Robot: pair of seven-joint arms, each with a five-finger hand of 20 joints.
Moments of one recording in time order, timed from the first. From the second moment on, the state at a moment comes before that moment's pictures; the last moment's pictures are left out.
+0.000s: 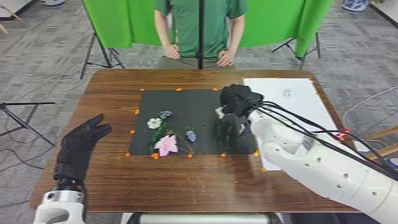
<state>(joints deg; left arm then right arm) 127.4 -64.8 -96.0 -118.4 54.3 11.6 15.9 -54.7 -48.0 29.5 -95.2 -122.7 4.1 21.9</state>
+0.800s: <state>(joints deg) 127.6 -64.9 -96.5 -118.2 54.7 10.1 15.9 -56.3 -48.3 32.3 -95.5 -122.5 1.0 21.0</state>
